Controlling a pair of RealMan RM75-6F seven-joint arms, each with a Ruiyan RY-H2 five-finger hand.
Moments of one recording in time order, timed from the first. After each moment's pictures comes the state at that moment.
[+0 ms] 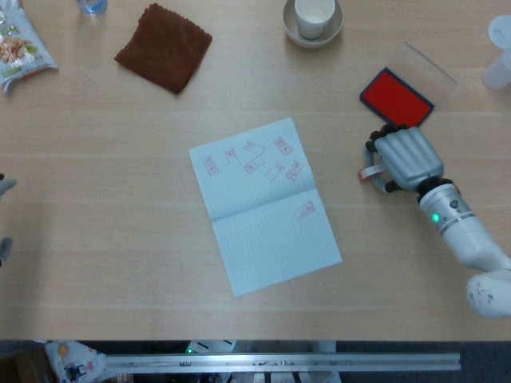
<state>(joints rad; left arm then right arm) -0.11 -1.05 0.05 -1.70 1.42 1.28 0.09 0.66 -1.64 0.06 -1.31 -1.08 0.89 -0.40</state>
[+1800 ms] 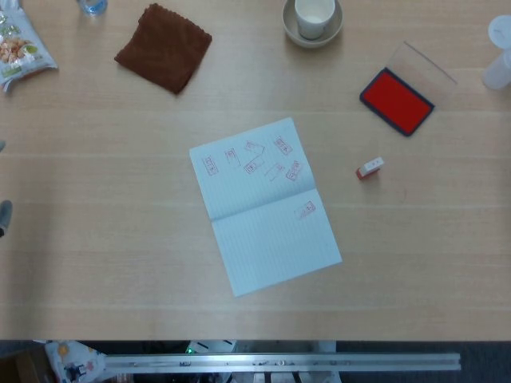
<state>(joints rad) -0.09 -1.19 -0.05 -1.63 1.48 1.51 0.11 0.27 -1.20 0.03 -1.76 -1.27 1.51 -0.42</state>
